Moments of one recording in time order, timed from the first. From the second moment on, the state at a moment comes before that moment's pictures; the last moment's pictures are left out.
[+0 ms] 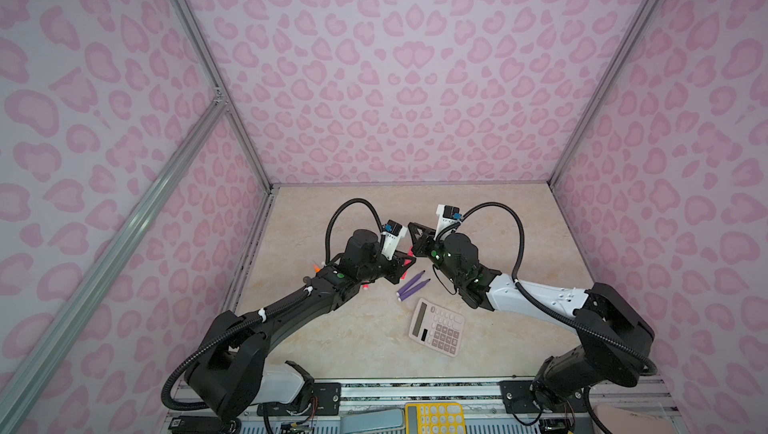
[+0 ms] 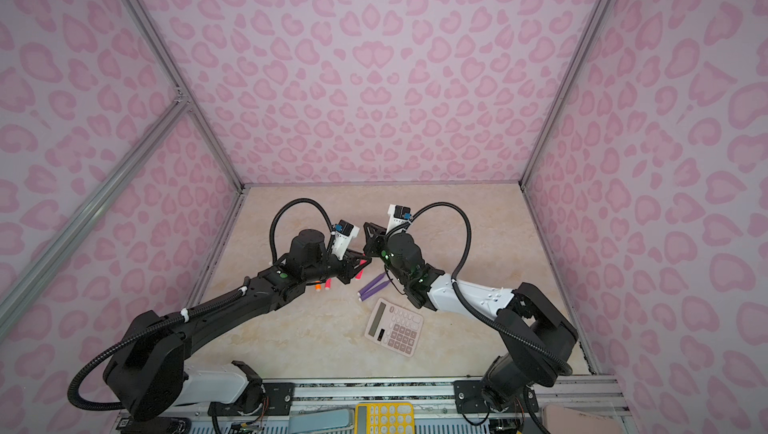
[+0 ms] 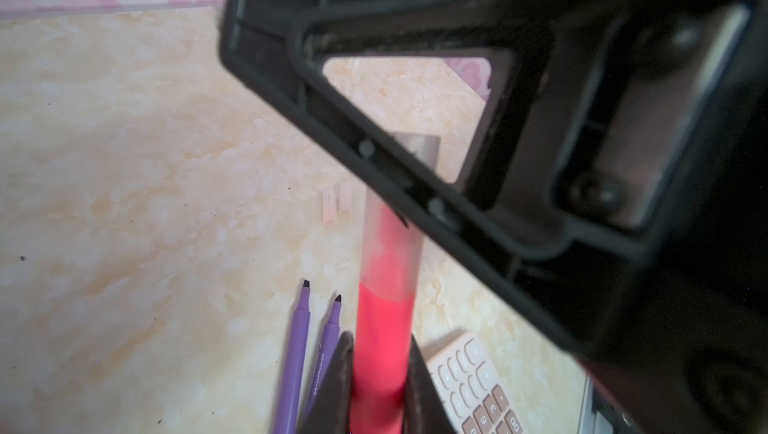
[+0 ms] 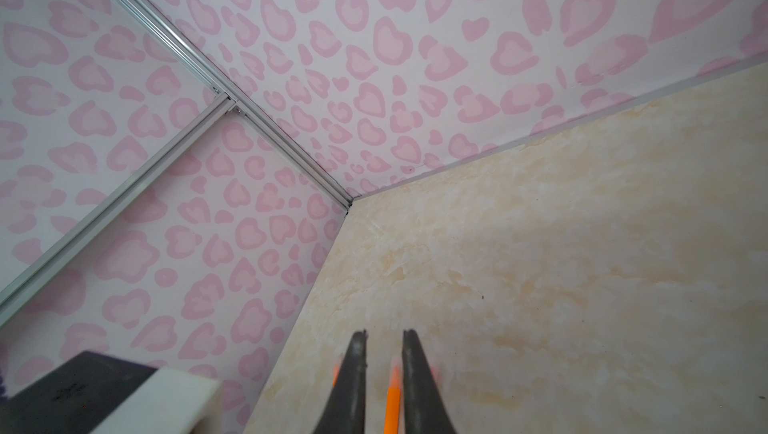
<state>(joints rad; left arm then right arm) -0.60 1.36 0.80 0.08 0.38 -0.24 0.81 1.53 0.85 0.54 0.21 0.75</state>
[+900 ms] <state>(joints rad) -0.60 1.60 0.76 0.04 -0.03 -0.37 0.65 1.38 0.72 0.24 0.21 0.75</state>
